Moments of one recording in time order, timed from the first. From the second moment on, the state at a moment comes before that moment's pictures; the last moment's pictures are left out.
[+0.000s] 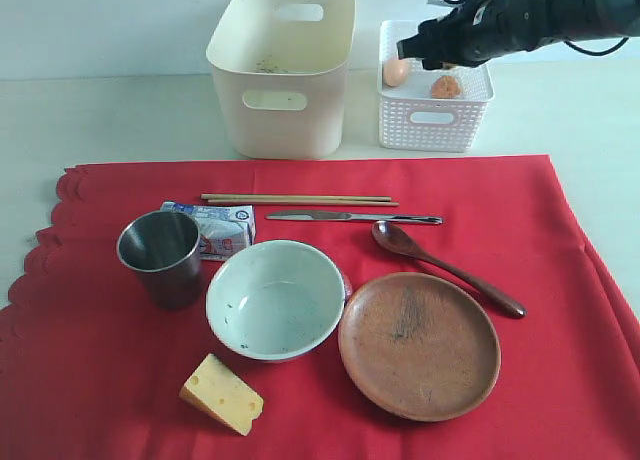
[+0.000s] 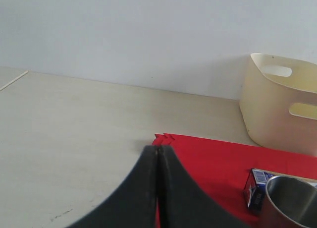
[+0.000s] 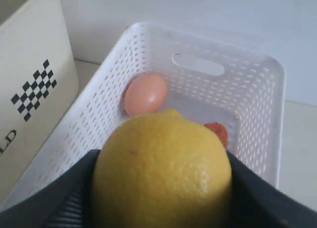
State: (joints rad) left arm 0.04 0.01 0.00 -0.07 0.20 -0.05; right arm 0.21 2.17 -1.54 -0.10 0.10 0.08
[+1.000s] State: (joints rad) left arm 0.04 0.01 0.00 -0.07 0.20 -0.05; right arm 0.21 1.90 -1.54 -0.02 0.38 0.08
